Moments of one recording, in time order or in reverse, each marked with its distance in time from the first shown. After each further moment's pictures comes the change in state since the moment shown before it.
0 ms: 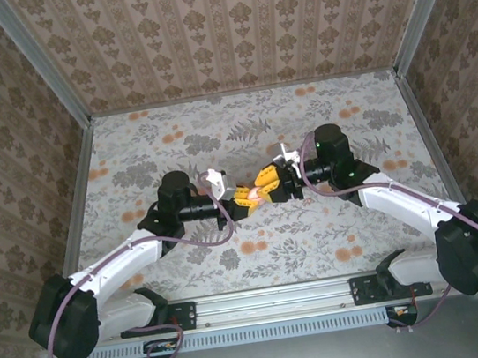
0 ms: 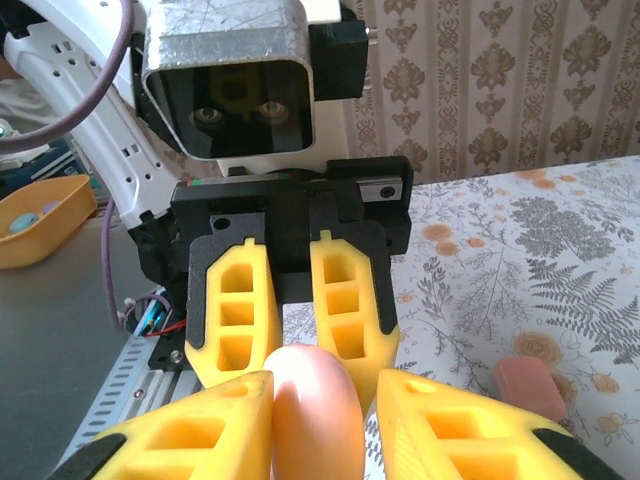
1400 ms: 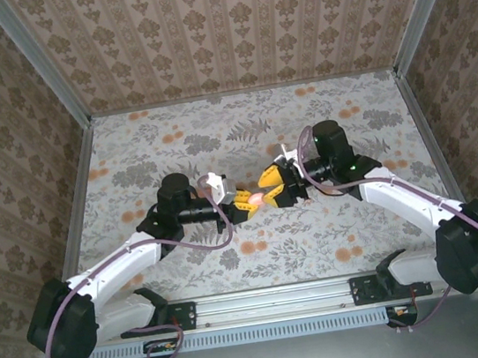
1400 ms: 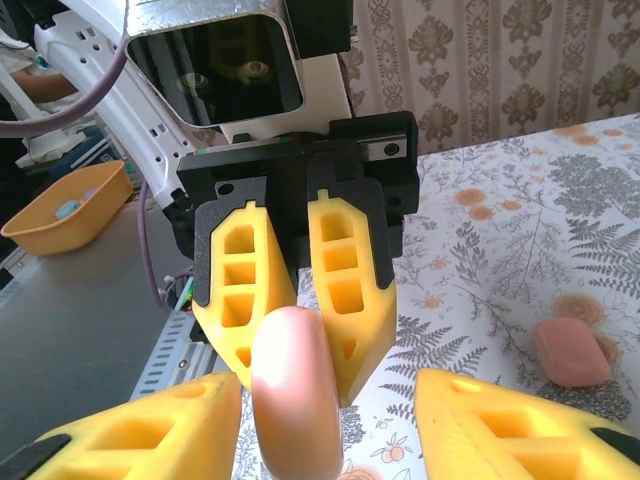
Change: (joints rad) left arm -0.007 -0.023 -0.013 -0.012 0.016 0.022; right arm -0.017 0.011 0.064 -0.245 -0.081 -0.100
